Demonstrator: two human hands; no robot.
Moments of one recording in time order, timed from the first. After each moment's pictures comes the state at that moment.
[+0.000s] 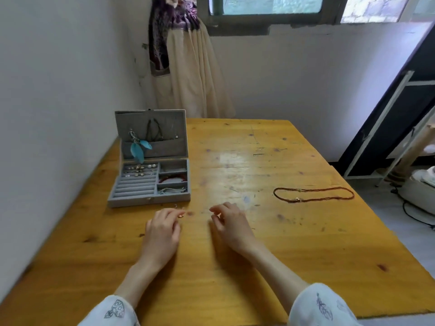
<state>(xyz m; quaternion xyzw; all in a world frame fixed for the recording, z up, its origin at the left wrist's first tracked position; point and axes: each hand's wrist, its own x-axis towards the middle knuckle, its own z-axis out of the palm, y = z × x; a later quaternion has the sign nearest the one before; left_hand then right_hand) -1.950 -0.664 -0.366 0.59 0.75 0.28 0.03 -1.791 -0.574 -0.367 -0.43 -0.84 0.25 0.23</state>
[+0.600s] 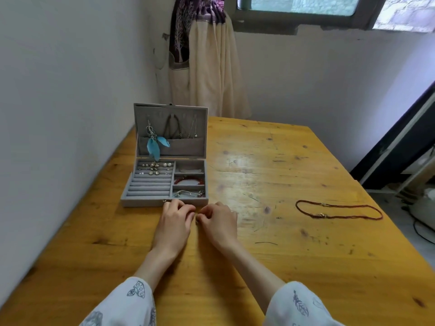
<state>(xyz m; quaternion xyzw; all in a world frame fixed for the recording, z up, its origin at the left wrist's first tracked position) -1.981 -0.626 -0.377 0.55 0.77 0.31 0.01 -1.876 -0.572 -0.364 -0.51 -0.78 0.28 0.21</state>
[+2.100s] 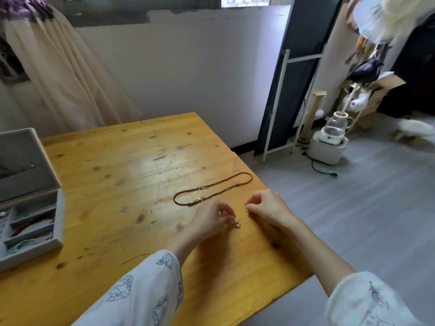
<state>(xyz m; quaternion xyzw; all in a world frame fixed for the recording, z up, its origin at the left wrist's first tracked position) -1.683 -0.502 -0.351 0.77 0.55 0.16 0.29 -1.515 -0.496 -0.345 -0.67 -0.66 0.28 0.19</state>
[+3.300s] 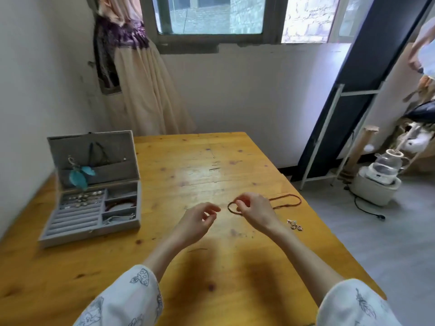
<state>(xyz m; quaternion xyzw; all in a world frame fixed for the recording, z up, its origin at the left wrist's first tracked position) -1.822 -0.548 -0.321 0.69 0.62 0.29 0.26 -1.654 -0.508 -0.301 -0.55 -0.75 0.27 0.26</state>
